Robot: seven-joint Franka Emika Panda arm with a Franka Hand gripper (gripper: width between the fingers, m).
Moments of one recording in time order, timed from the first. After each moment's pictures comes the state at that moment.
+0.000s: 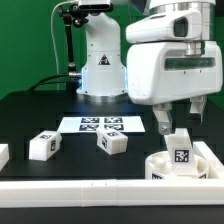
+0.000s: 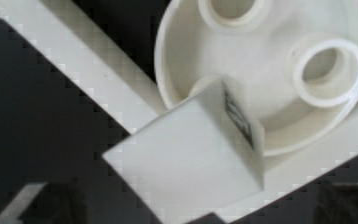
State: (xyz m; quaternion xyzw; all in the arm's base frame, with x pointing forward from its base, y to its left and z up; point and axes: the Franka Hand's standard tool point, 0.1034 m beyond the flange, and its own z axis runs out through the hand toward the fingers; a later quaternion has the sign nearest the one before) arm 0.647 0.080 0.099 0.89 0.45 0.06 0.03
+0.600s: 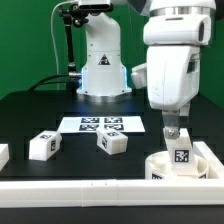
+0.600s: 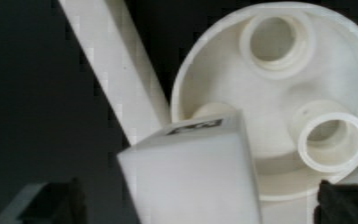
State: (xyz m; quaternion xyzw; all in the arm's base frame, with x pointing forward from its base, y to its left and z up) arm 0.646 0.074 0.090 0.84 0.54 0.05 0.05
